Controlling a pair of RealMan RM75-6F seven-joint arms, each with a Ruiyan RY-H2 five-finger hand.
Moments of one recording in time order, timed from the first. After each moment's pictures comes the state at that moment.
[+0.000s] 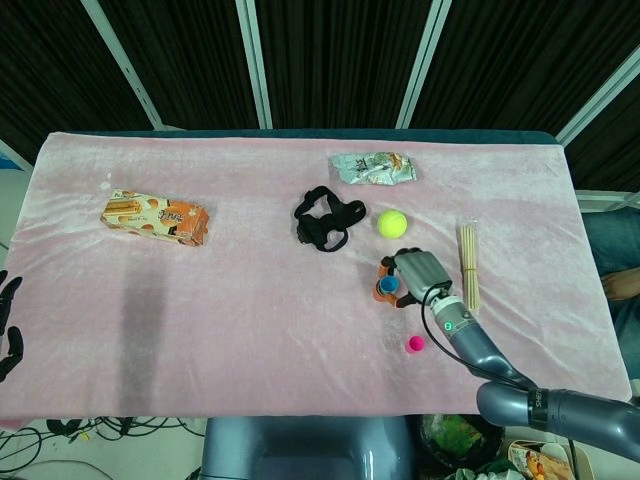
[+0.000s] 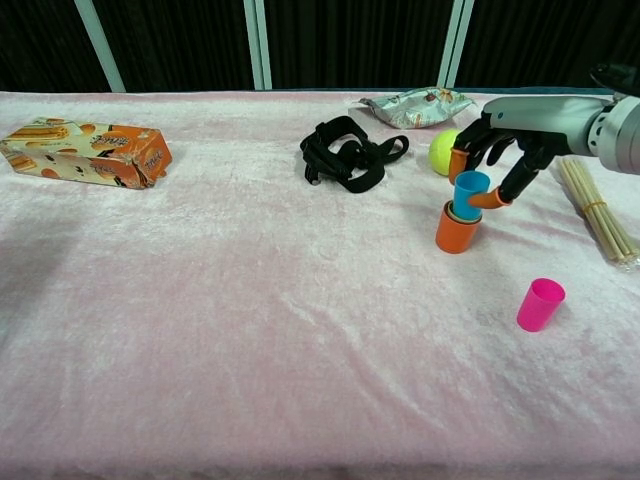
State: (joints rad) left arm -0.04 -1.06 -0.05 -1.68 1.45 1.54 0.22; right arm 0.82 -1.36 0.17 -1.58 -0.90 0.82 -0.22
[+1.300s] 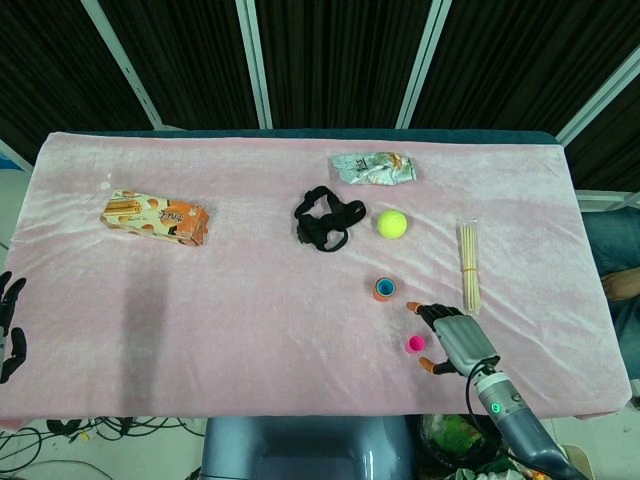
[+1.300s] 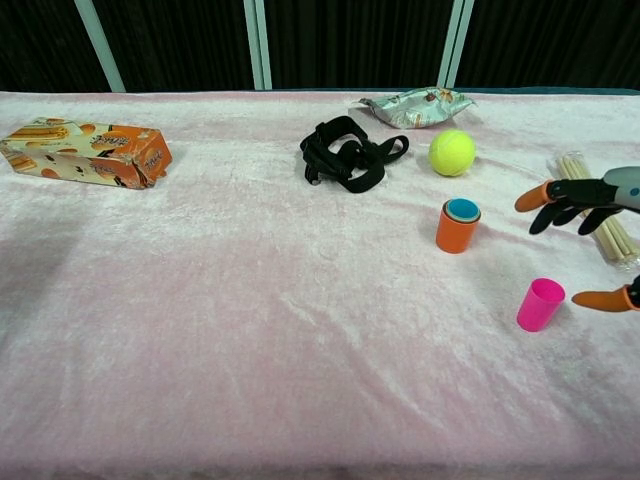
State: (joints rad) left arm -0.04 -1.06 -0.05 -1.68 1.46 1.54 0.24; right arm 0.50 -1.24 -0.05 -1.89 -1.21 1.13 -0.22
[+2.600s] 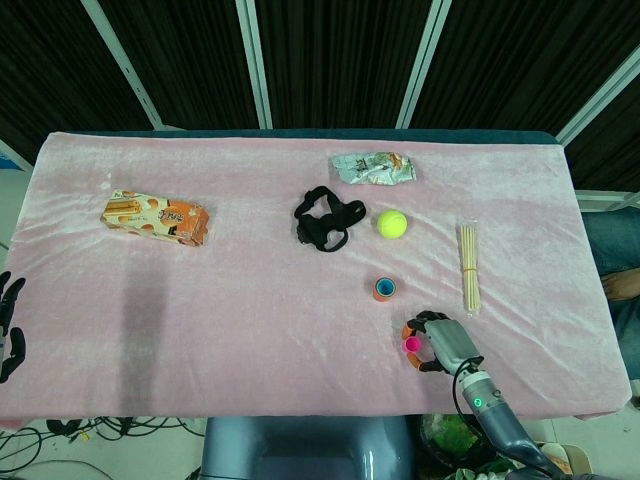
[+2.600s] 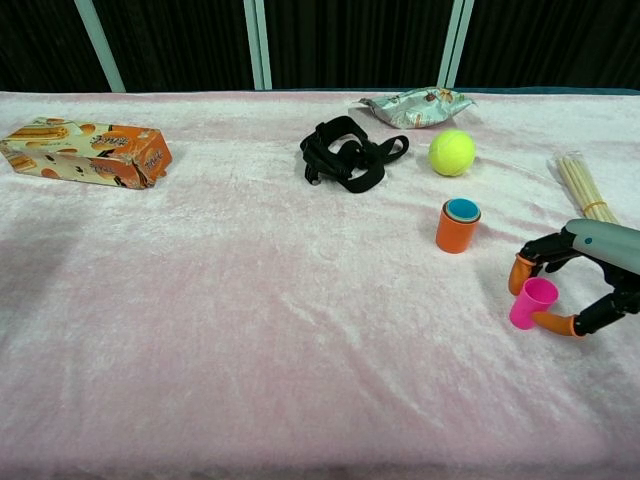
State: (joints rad) left arm -0.04 -1.07 -0.05 -1.68 1.46 1.53 0.25; right arm 0.44 -1.45 0.01 -1.59 -1.28 1.06 -0.04
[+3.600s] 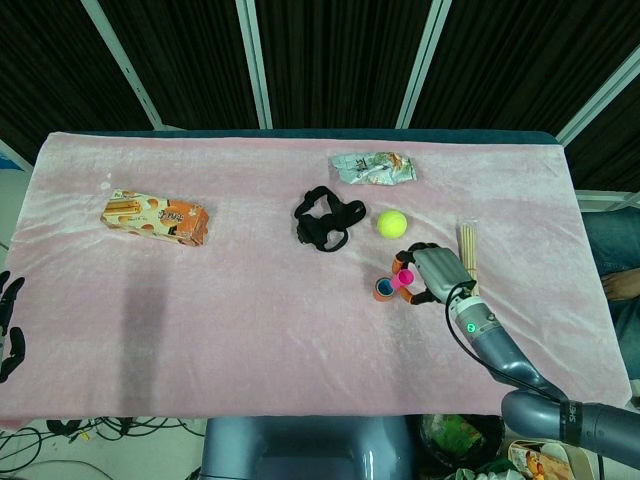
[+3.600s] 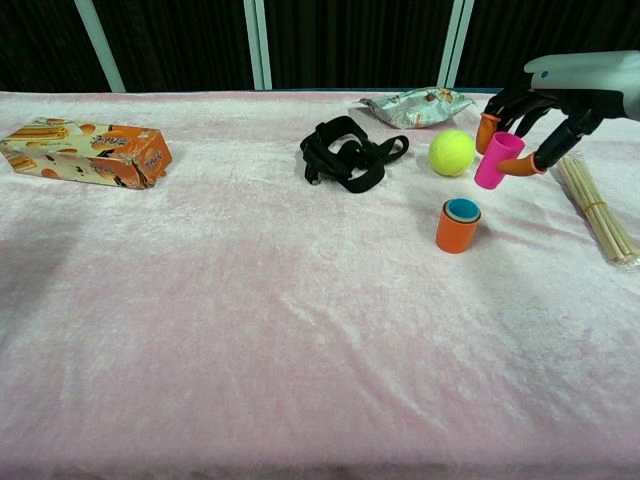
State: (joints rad) left arm -0.04 -1.06 -0.05 -1.68 1.45 1.53 0.24; right arm 0.72 -1.25 0.26 -1.68 -0.96 0.80 -0.17
